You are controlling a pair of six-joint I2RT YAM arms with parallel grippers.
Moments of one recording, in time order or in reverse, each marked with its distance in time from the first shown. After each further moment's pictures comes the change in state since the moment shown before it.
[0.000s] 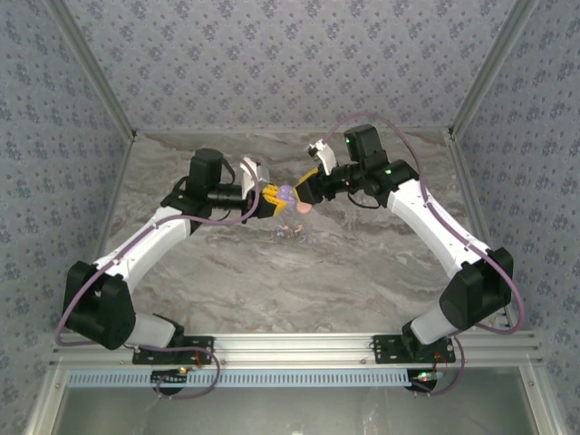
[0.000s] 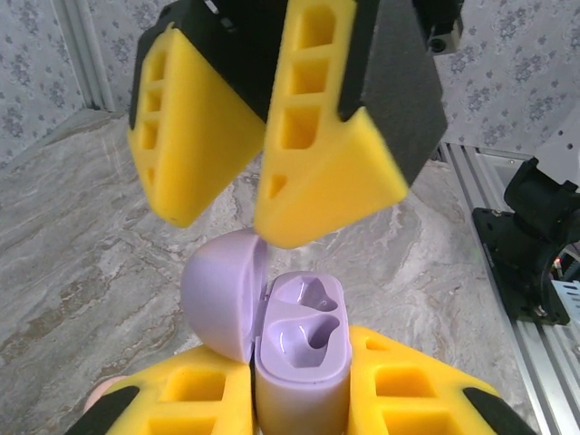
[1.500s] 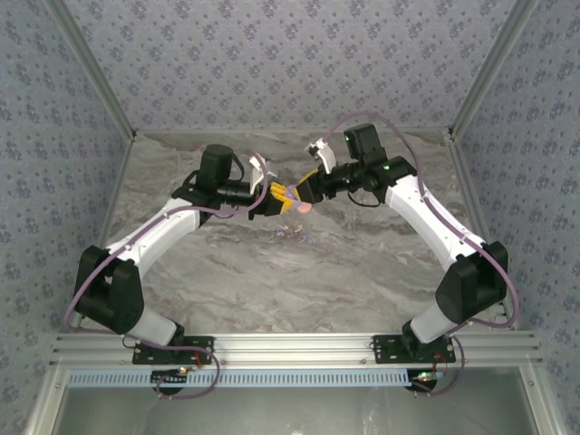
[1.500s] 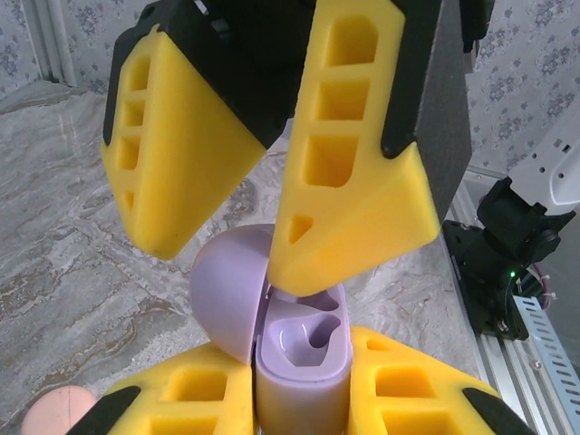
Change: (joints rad) left arm -0.020 0.098 0.063 0.003 0.037 -0.092; right arm -0.024 0.037 0.017 -0.027 -0.056 -0.002
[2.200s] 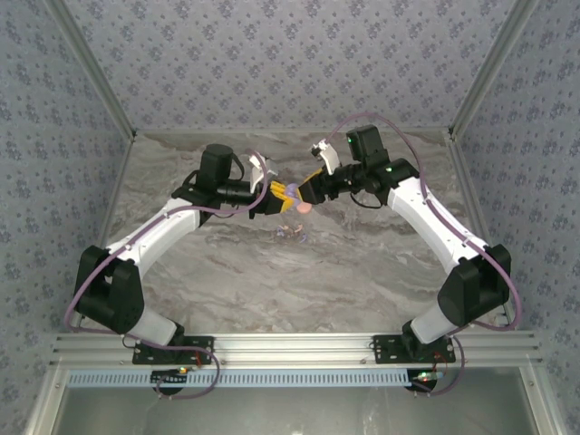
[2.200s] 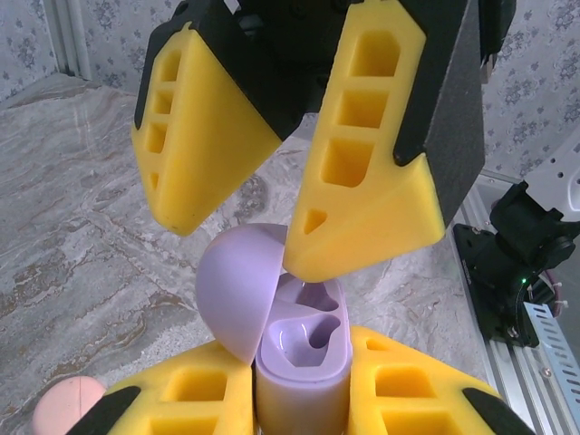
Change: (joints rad) left arm 0.000 0.001 0.000 0.007 -0.030 -0.019; right arm -0.005 -0.018 -0.021 -0.001 0.055 -0.006
